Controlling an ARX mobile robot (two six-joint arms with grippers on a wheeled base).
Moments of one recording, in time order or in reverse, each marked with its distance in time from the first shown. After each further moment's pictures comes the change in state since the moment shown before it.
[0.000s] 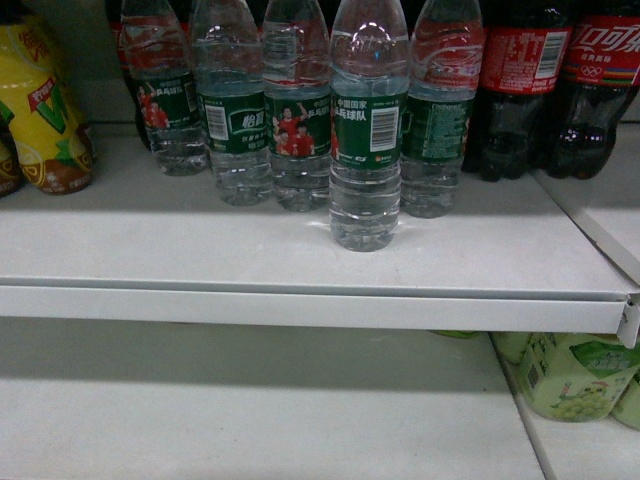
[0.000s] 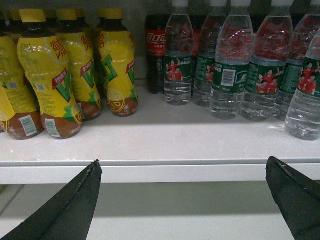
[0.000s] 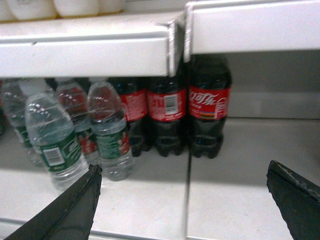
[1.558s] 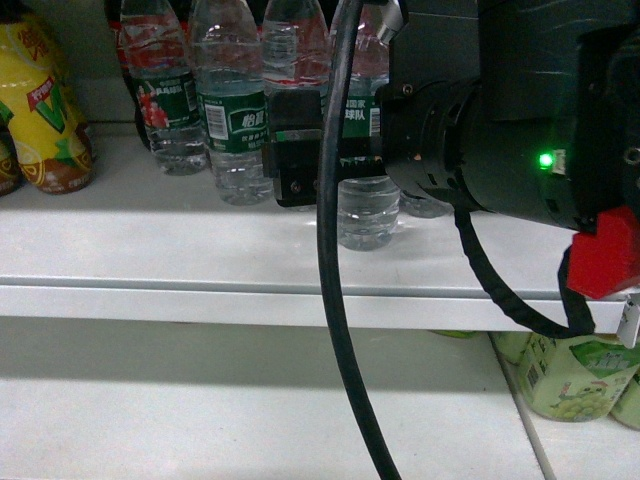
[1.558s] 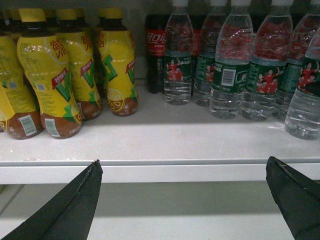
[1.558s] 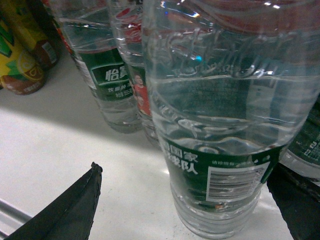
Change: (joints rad) left arm 0.000 0.000 0.000 0.000 0.000 0.000; right arm 0.625 1.049 0.545 0.215 0.348 0.103
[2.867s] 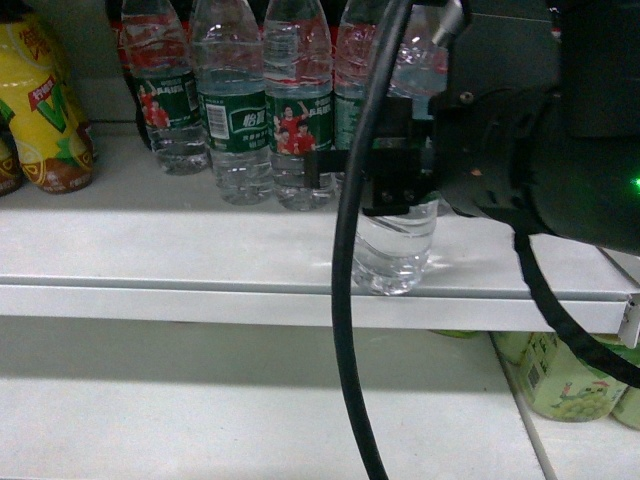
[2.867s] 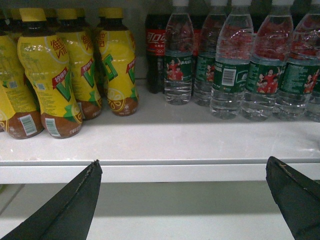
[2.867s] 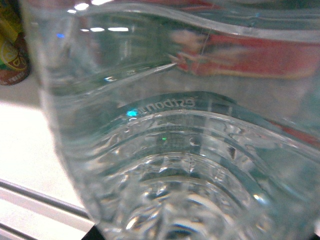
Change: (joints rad) left arm 0.000 0.000 0.000 0.000 0.000 0.000; right arm -0.022 -0.130 -0.137 -0.019 0.060 0.030
